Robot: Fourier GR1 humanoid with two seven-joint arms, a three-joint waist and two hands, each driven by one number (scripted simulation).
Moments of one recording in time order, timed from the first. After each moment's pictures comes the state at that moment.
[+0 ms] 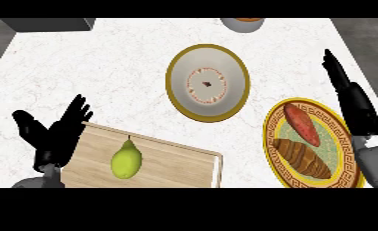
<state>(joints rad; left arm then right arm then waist) -0.02 0.25 0.04 -1.34 0.36 0.07 0.19 -0.22 -0.57 0.19 -1.34 -0.11 -0.21 -0.19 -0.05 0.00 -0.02</state>
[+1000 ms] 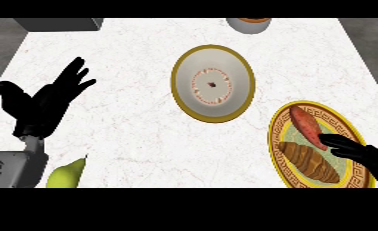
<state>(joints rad) -0.18 0.40 -0.02 -1.48 0.26 -0.05 0.23 0.17 -0.76 0.21 -1.53 -0.08 0.20 -0.92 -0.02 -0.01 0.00</state>
